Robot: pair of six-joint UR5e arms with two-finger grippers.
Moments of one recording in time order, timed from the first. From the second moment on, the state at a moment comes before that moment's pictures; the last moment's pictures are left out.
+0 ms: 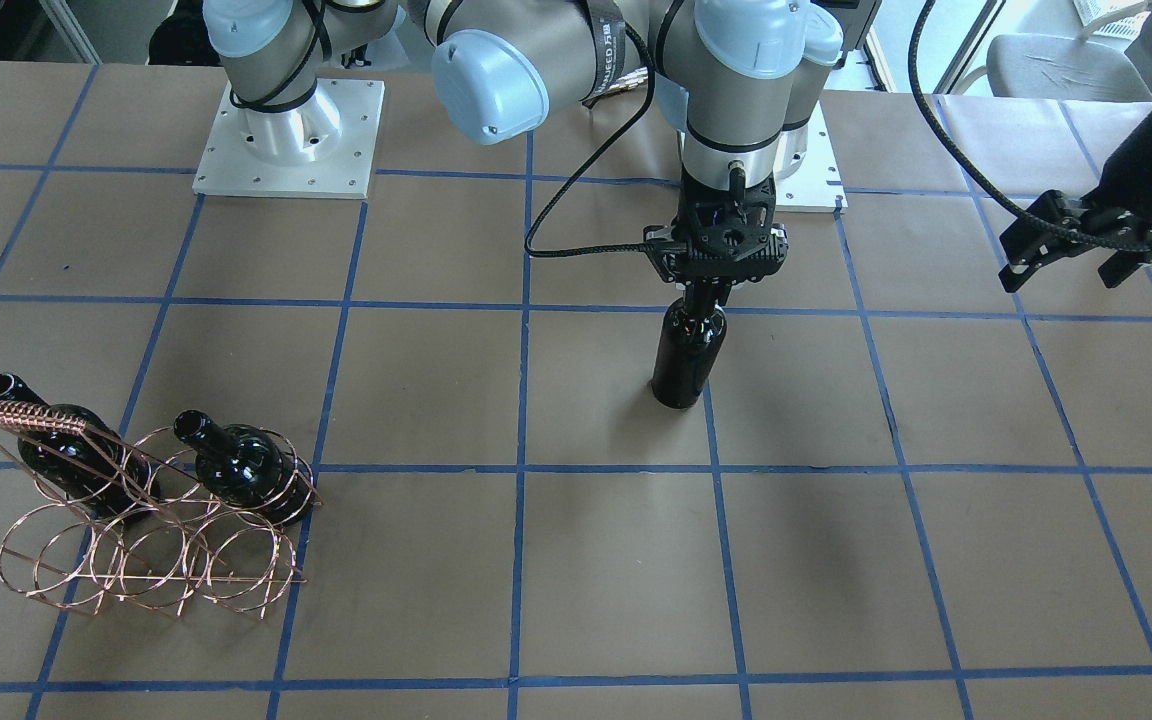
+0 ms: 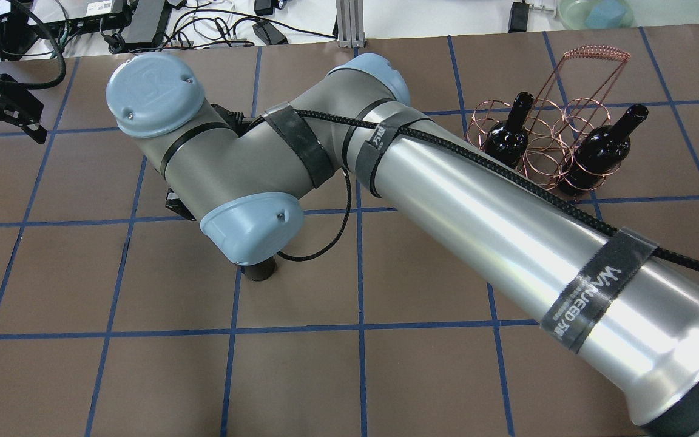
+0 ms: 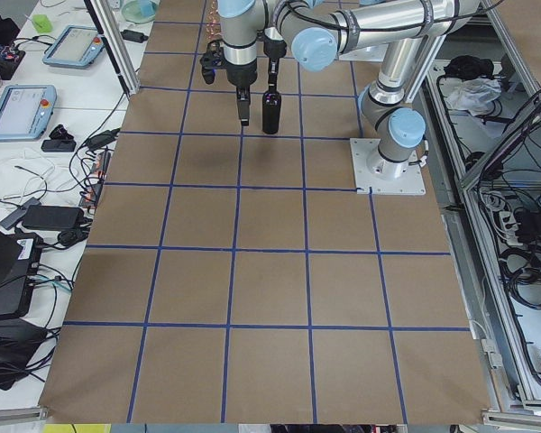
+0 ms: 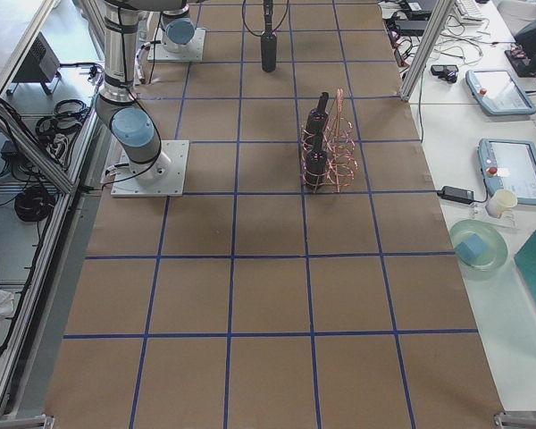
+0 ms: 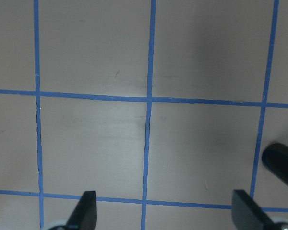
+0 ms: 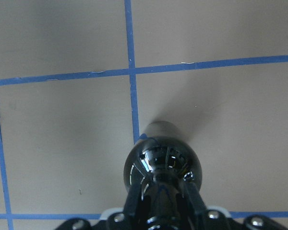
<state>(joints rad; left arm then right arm) -1.17 -1.60 -1.51 -1.60 1.61 0.34 2.27 -1.13 1.35 -1.91 -1.53 0.76</state>
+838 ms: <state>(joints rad) -1.17 -1.60 -1.51 -1.60 1.61 0.34 2.16 -1.26 1.34 -1.71 -1.51 0.67</state>
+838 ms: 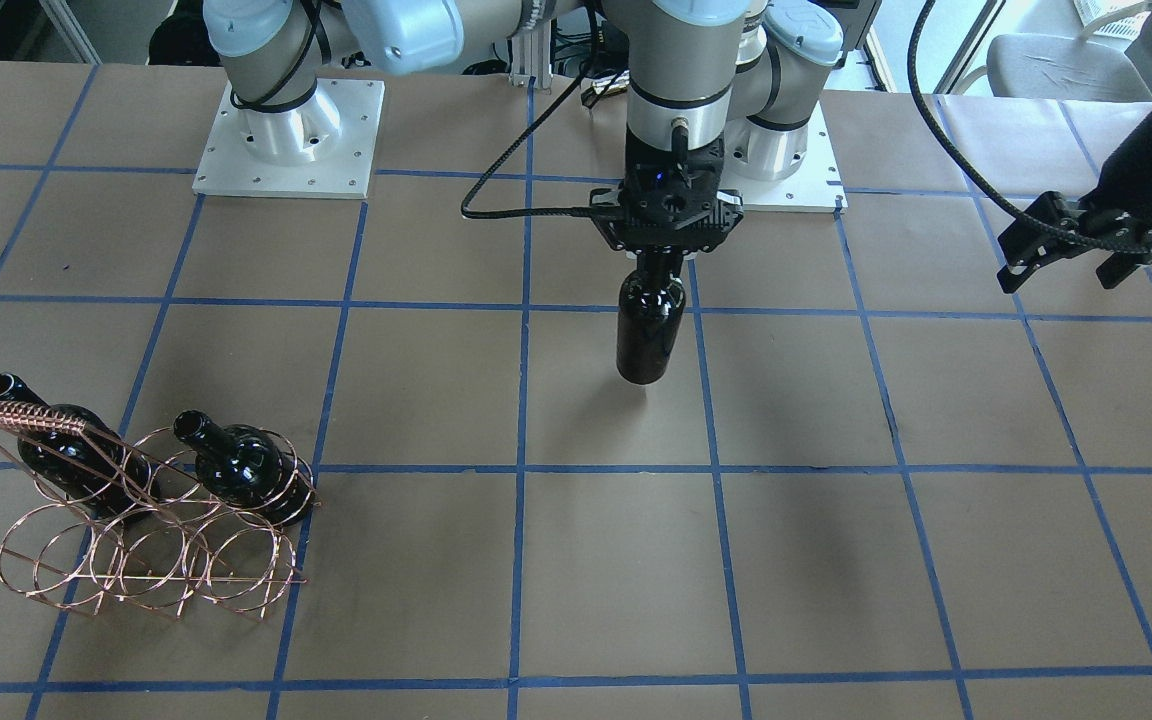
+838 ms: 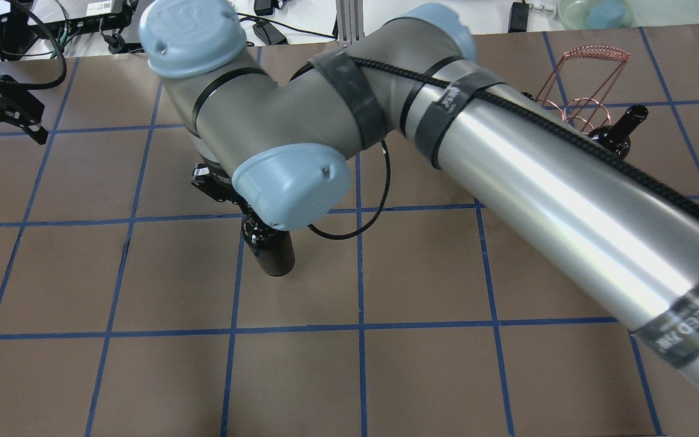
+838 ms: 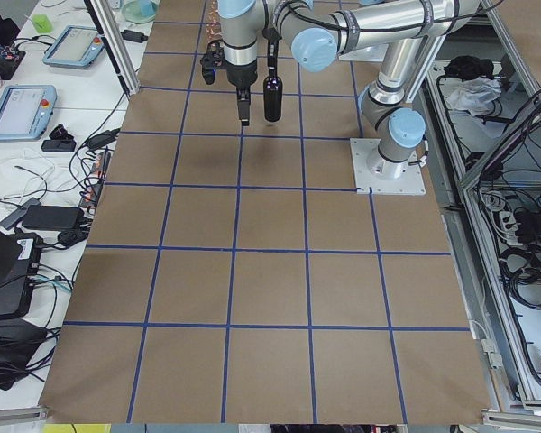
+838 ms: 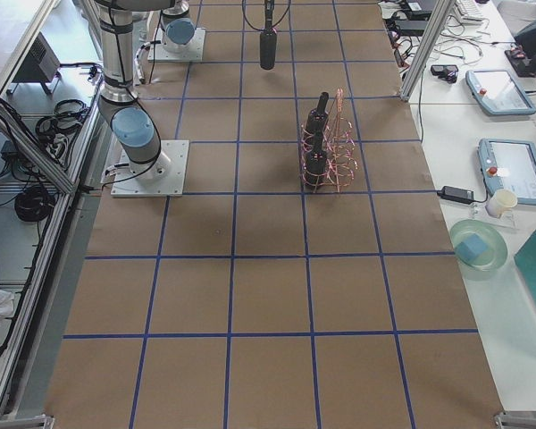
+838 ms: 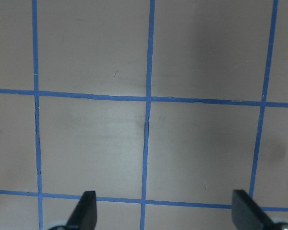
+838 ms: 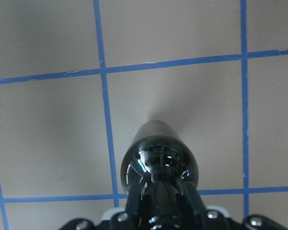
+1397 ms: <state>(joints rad) -1.22 -1.60 -1.51 -1.60 1.61 0.31 1.86 -1.41 1.35 -1.47 -1.67 0.26</state>
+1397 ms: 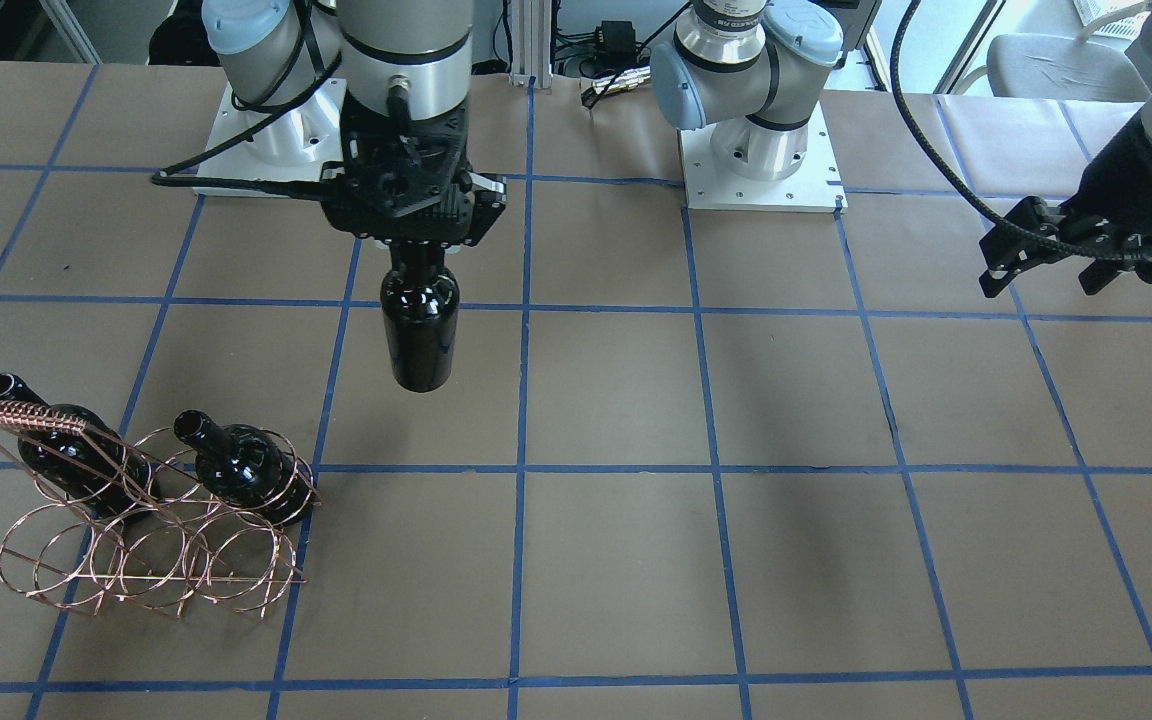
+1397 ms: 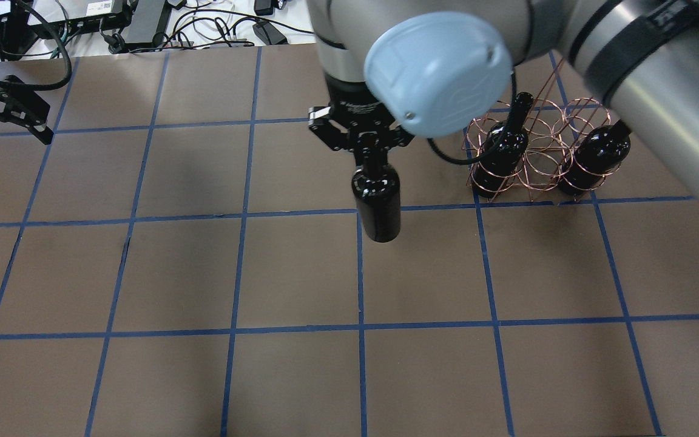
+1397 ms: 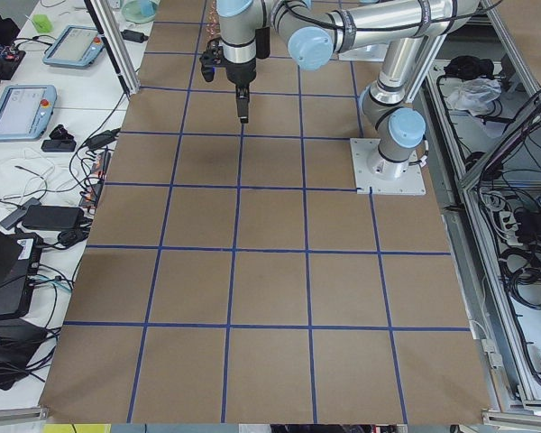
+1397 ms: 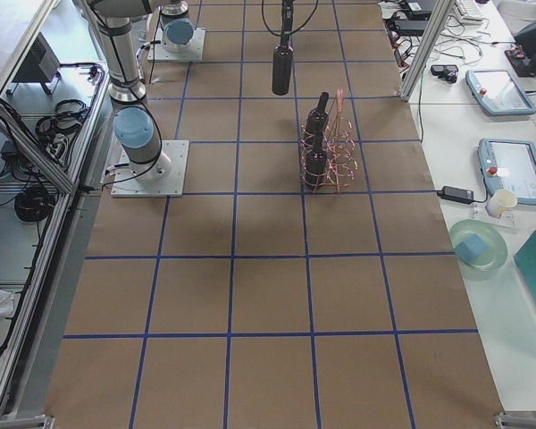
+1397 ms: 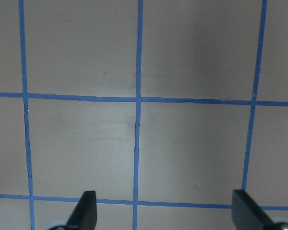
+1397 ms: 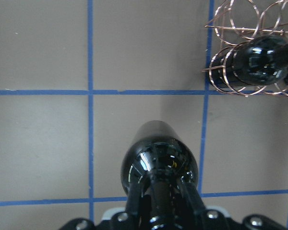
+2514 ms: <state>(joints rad) -1.54 -1.53 -1.56 -1.60 1.61 -0.03 1.46 -1.56 1.35 -1.41 -1.66 -0.21</state>
